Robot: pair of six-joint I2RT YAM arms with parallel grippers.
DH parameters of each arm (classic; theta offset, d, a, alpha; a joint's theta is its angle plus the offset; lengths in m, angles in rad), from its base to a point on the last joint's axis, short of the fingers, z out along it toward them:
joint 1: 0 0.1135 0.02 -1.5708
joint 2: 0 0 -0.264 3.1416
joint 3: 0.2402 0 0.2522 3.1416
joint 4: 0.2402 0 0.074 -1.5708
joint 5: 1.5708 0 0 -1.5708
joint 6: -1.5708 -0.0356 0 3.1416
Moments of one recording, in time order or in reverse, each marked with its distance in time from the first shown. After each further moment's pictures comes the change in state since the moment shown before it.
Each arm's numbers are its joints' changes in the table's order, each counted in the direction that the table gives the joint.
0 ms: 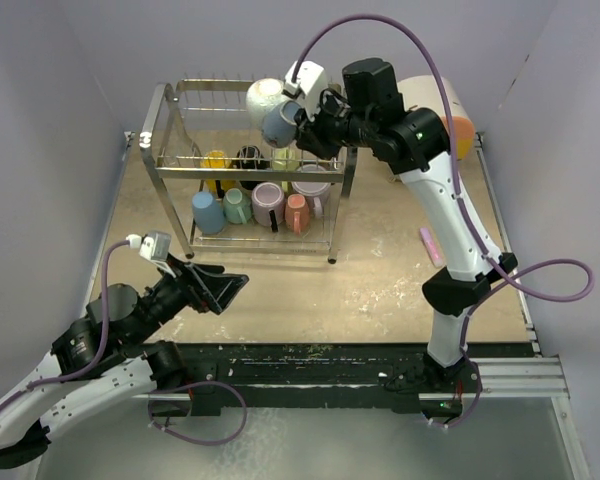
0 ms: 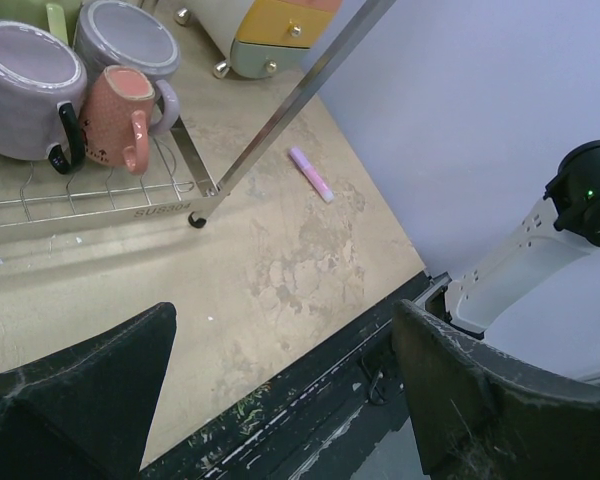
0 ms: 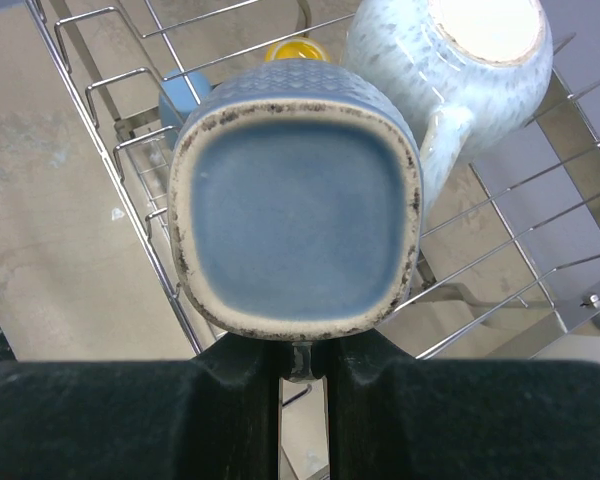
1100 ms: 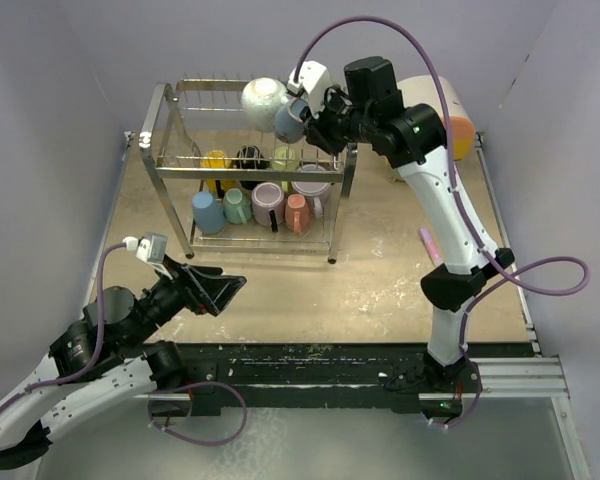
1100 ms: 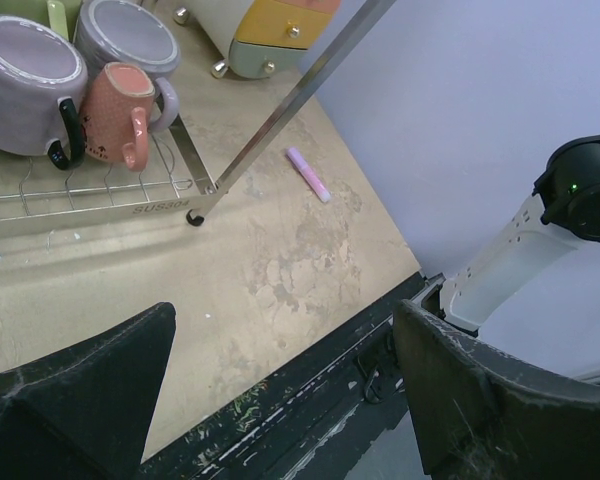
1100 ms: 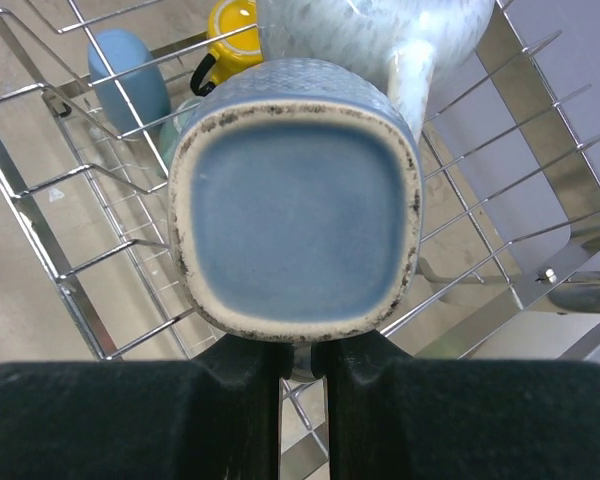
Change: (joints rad) left arm 0.000 -0.027 -0.006 0.018 0.000 0.021; right arm -0.046 0.025 -0.010 0.003 0.044 0.057
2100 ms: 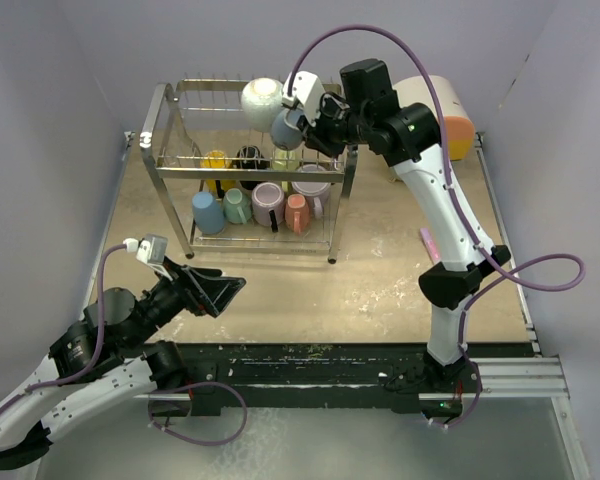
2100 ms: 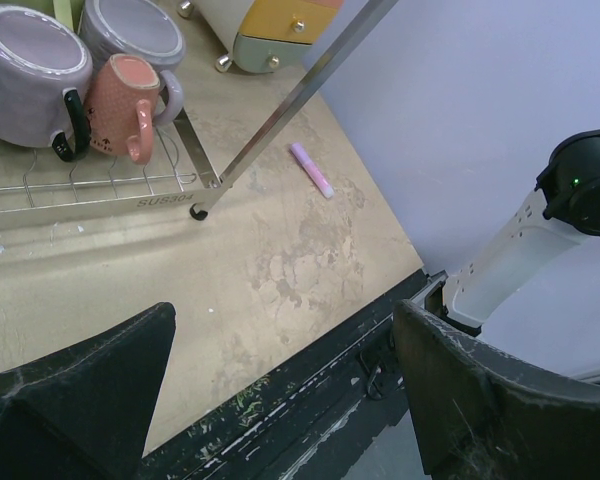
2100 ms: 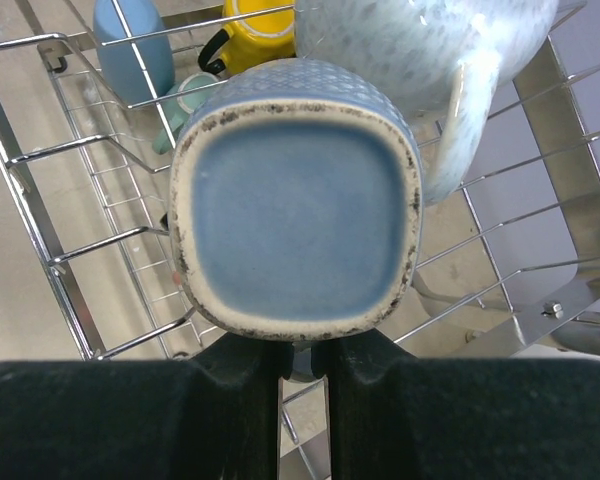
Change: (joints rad) left arm 0.000 -0.015 -0.011 0.016 -0.002 0.007; right arm -0.009 0.021 0.000 0.027 -0.048 0.137
